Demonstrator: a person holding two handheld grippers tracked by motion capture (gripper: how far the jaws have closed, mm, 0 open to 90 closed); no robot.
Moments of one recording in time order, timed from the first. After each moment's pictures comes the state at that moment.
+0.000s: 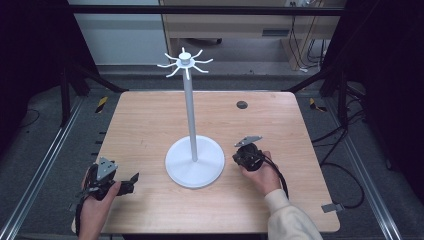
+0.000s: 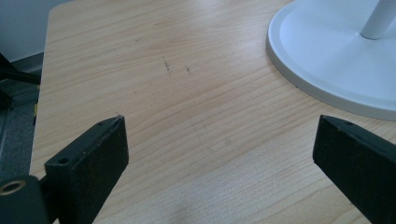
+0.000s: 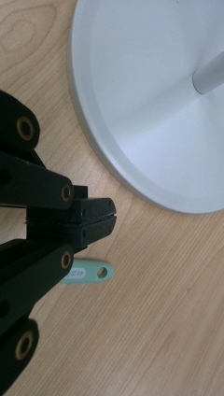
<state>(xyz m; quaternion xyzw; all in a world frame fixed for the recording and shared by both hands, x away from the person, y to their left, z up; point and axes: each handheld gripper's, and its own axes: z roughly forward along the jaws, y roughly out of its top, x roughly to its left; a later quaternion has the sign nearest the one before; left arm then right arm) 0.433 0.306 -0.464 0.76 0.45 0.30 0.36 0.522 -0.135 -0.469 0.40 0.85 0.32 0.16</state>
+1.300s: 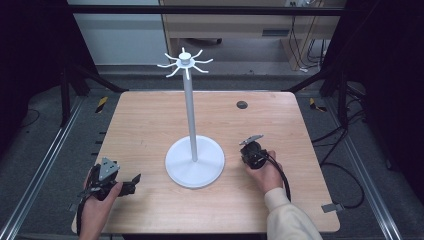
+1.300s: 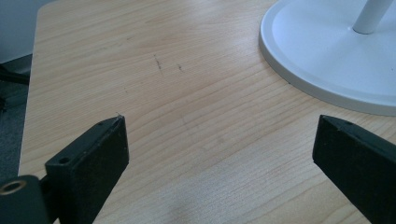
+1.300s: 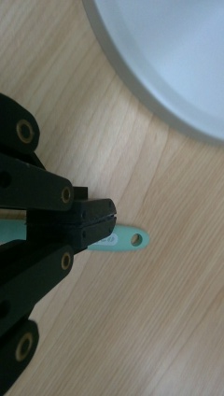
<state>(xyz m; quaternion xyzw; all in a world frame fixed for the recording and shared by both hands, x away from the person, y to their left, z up) 0.434 0.303 -0.466 0.77 0.44 0.29 0.36 0.536 -0.150 -0.482 0.46 0.84 0.24 0.19</state>
